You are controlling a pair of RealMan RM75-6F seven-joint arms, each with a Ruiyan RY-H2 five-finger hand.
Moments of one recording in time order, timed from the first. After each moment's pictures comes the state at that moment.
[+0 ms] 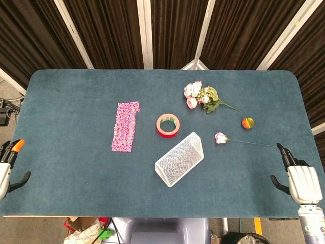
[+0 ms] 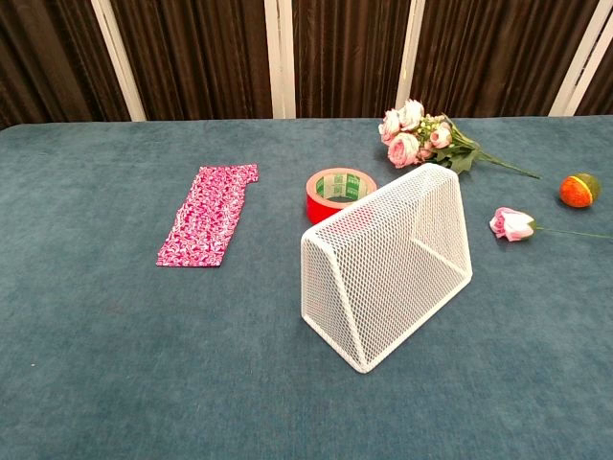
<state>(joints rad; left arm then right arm) -0.07 -1.08 -0.04 -1.66 1.50 1.50 0.08 0.08 -1.14 0.07 -1.63 -1.51 1.50 -0.11</state>
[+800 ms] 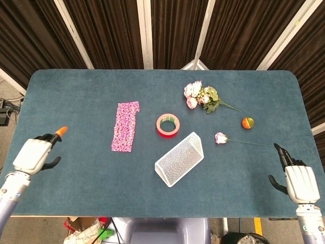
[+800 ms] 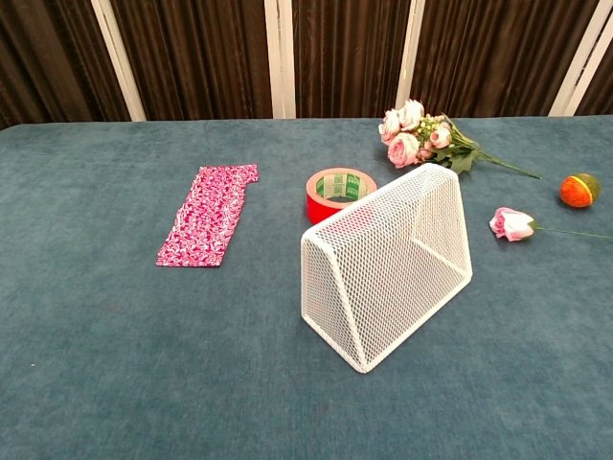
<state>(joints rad) -0.35 -1.06 -0.11 -1.71 1.44 1.13 0.19 0.09 -1.14 0.07 -1.63 -1.51 1.49 -0.12</state>
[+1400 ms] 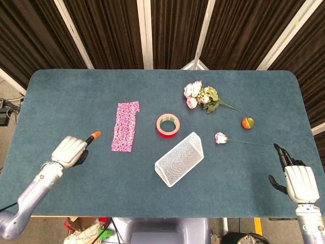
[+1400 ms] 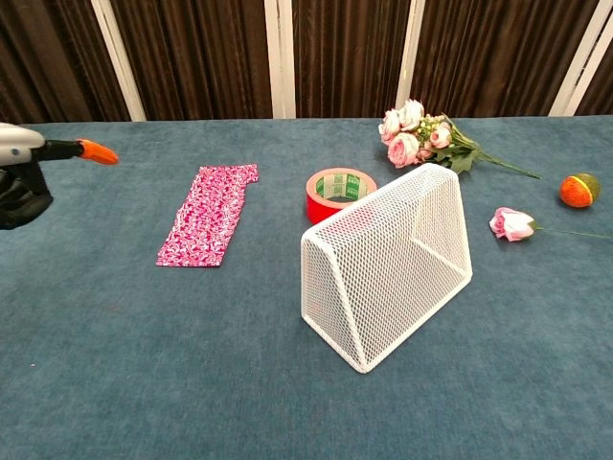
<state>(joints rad) -0.54 -1.17 -0.13 -1.75 1.23 0.88 0.42 0.09 -1.15 0.07 -1.62 -1.50 1.48 -0.12</state>
